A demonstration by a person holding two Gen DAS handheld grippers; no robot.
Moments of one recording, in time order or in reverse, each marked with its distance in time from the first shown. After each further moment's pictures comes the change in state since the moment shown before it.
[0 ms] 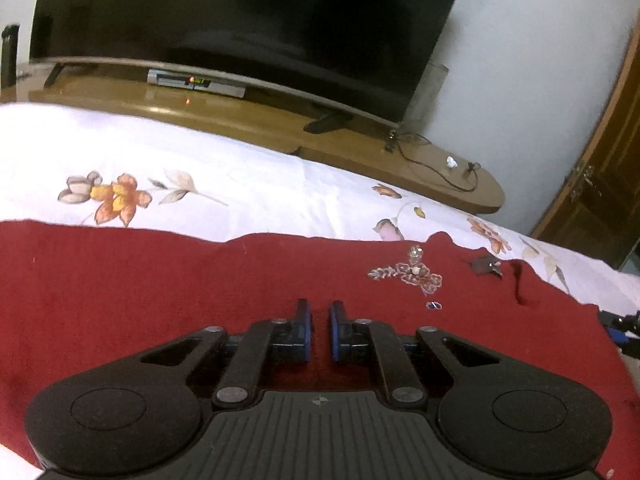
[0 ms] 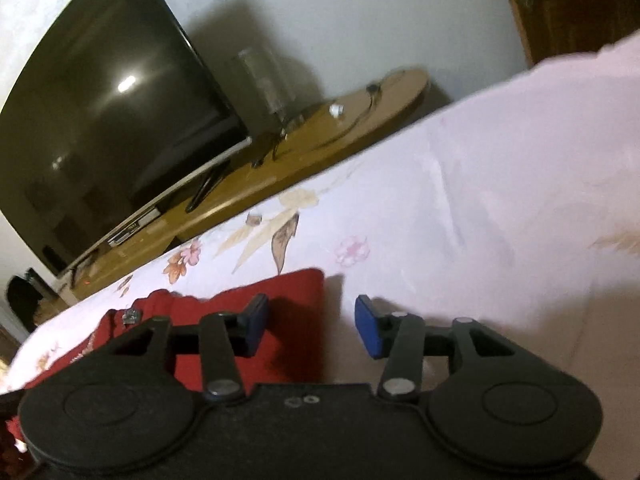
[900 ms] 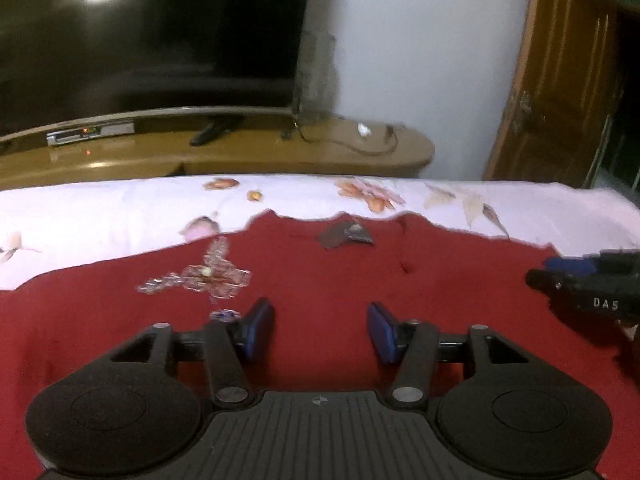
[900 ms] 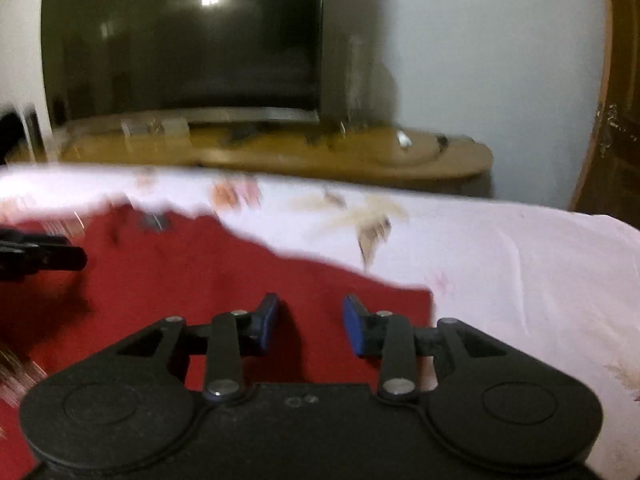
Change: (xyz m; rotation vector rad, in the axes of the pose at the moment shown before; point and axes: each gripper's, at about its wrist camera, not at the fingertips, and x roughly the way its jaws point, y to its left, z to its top) left arm 0.026 -0.118 -0.007 0.249 -0.004 -0.074; right arm 0.016 0.098 -0.037 -0.569 0.018 -0.188
